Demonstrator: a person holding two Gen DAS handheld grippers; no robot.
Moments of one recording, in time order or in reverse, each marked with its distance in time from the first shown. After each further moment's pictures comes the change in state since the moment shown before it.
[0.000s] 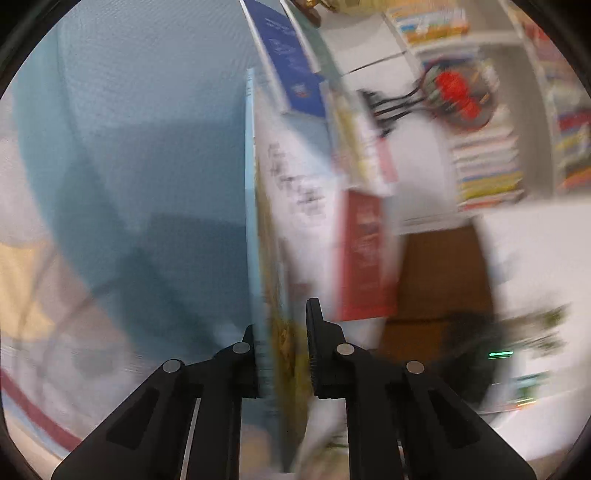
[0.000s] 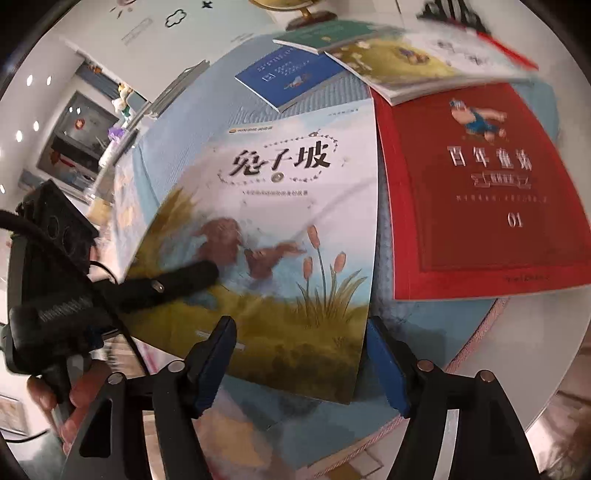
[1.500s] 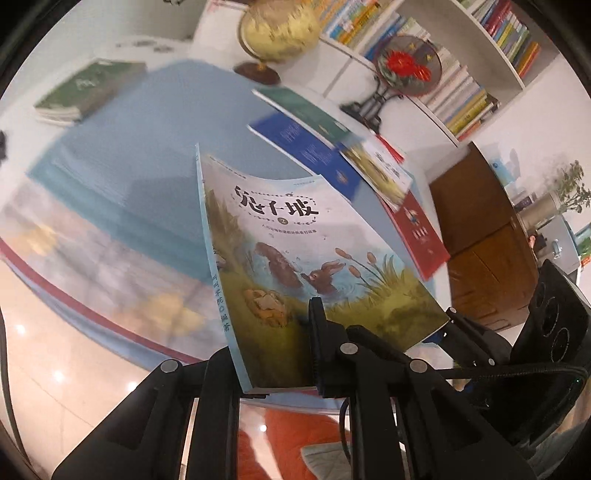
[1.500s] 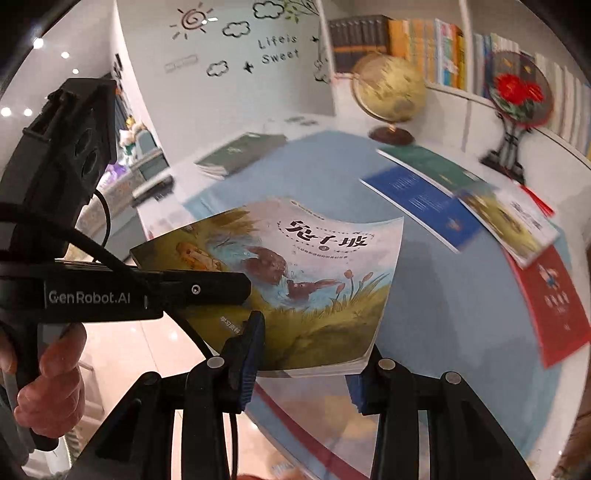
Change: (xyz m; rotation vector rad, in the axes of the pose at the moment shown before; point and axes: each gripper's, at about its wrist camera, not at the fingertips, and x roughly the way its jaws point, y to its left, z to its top) left arm -0.216 0.010 0.124 0.623 0.060 0.310; right arm 0.080 0.311 0.022 -0.251 -0.436 -0.286
